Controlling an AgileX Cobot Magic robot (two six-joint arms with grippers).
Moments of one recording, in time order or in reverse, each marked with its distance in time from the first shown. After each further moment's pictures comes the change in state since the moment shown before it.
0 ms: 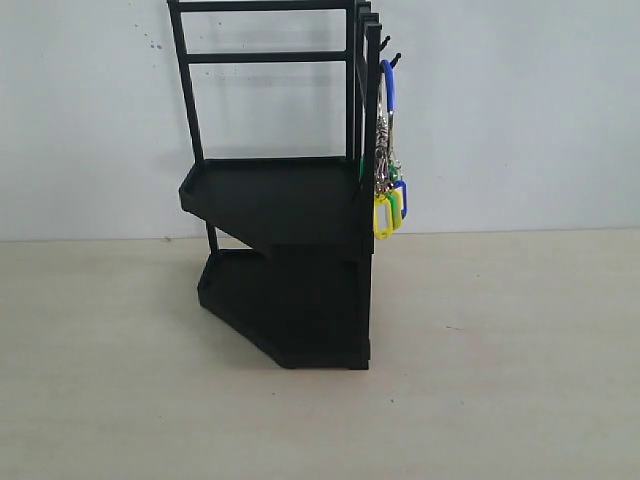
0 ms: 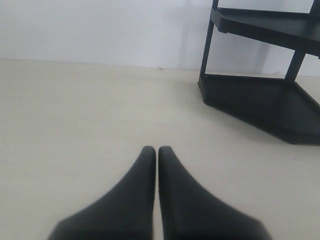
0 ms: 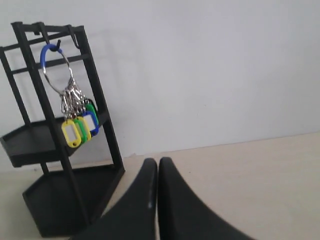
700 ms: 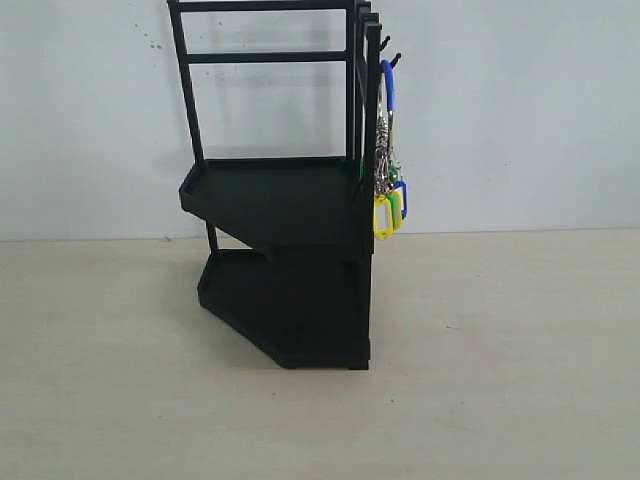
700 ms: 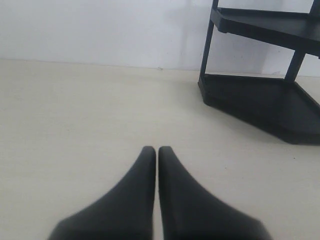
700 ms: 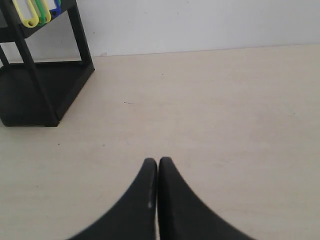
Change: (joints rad) left arm 0.000 0.000 0.000 0.000 0.000 0.000; right arm 0.000 0.000 0.004 -0.437 0.349 0.336
